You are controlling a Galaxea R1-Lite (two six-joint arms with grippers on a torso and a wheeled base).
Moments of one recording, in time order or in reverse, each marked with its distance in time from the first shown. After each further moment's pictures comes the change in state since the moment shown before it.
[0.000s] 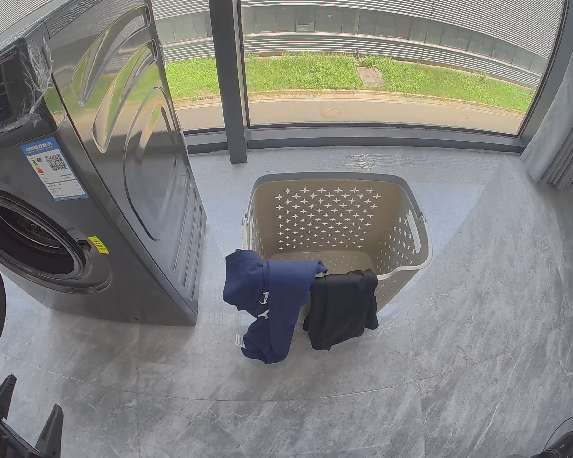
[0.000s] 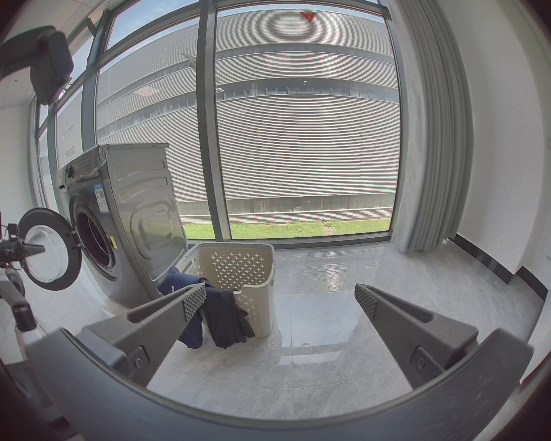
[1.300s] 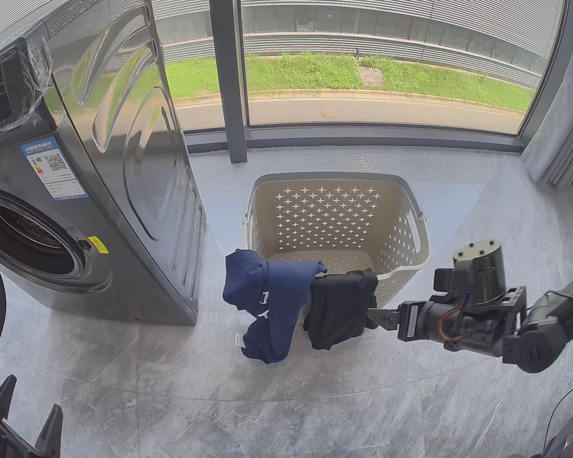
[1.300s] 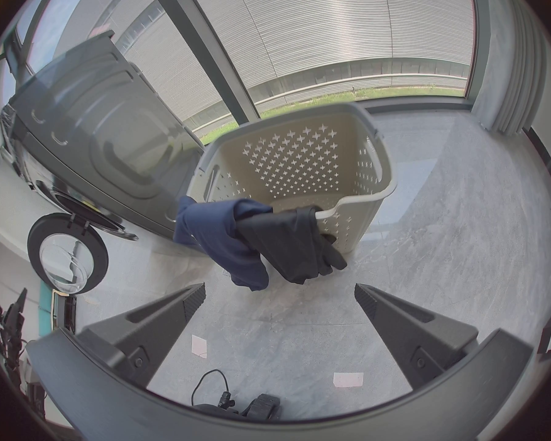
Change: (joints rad) left arm 0.000 0.000 0.000 0.000 0.000 -0.013; right arm 0.568 1.688 -0.419 -0.595 -0.215 0.398
